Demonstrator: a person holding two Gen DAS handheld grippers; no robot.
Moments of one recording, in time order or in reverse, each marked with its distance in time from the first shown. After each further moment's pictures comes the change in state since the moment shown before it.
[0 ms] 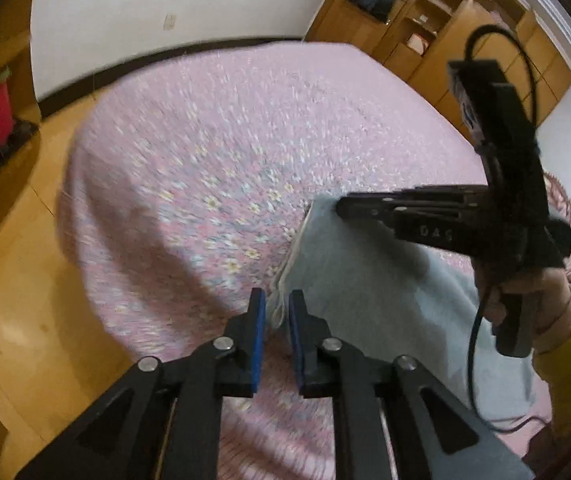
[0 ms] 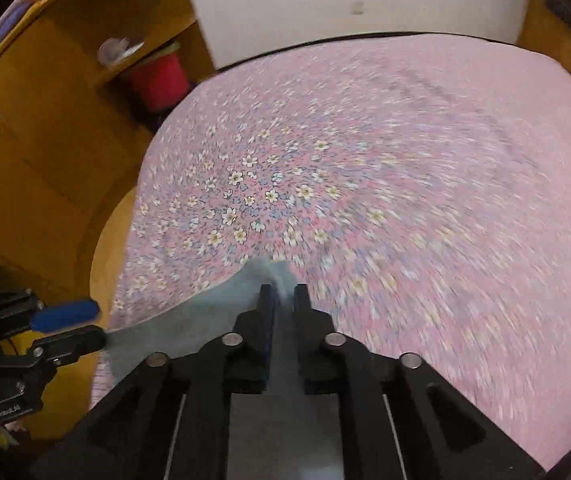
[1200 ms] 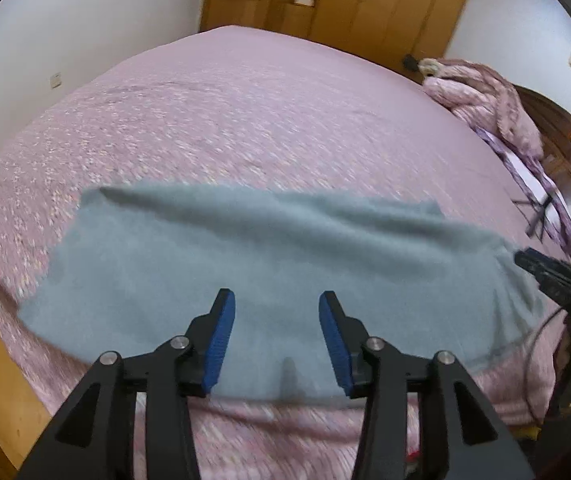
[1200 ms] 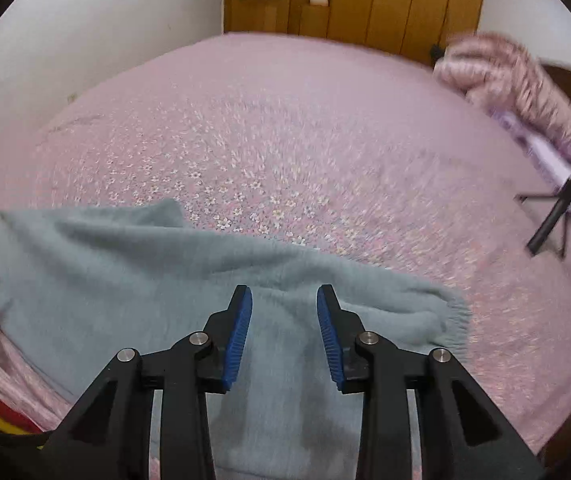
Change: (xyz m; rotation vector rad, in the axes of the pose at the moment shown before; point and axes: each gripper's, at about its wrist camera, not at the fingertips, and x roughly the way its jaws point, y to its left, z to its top) left arm 0.031 -0.171 -0.034 0.361 0.064 -0.093; right arm -0.221 -0.142 -0.339 0.708 -0.180 -0.610
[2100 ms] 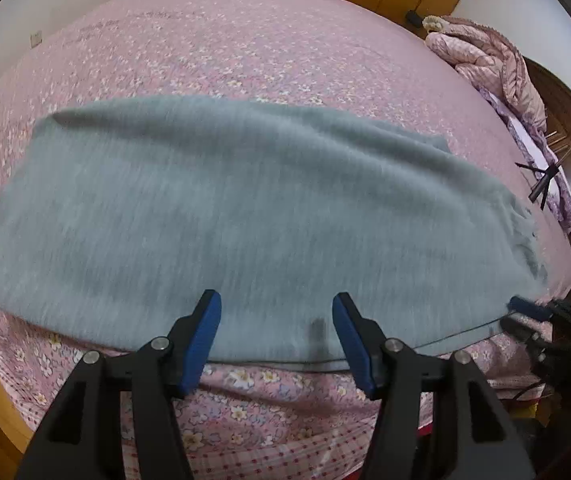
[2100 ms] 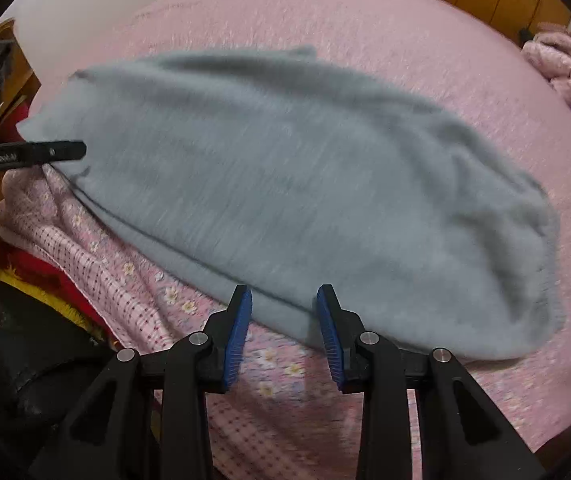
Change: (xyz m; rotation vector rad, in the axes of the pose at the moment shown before) left arm 0.033 -0.012 -0.026 0.004 0.207 -0.051; right arm -0.003 0.070 -0.094 -0.224 0.244 0.167
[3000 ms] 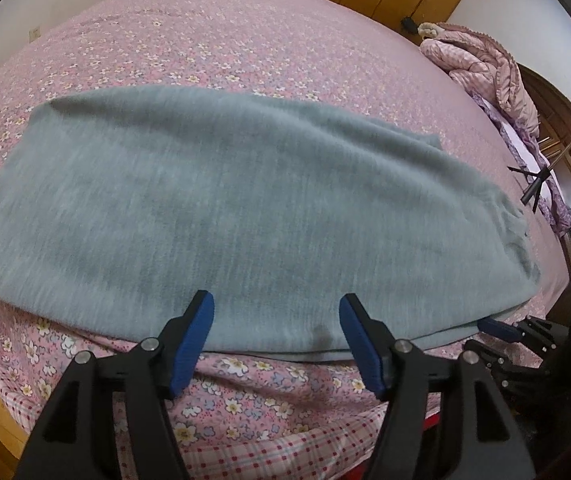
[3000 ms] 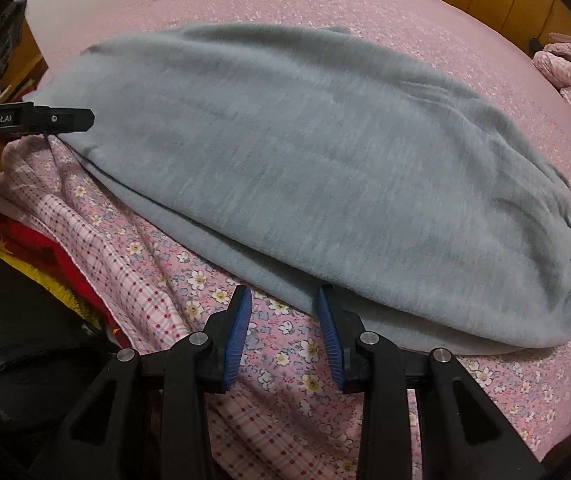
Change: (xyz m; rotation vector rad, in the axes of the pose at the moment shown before) left arm -0.003 -0.001 -0.008 -0.009 -0.022 -0.033; right arm 0.018 0.019 -0.033 -0.051 -0.033 0.013
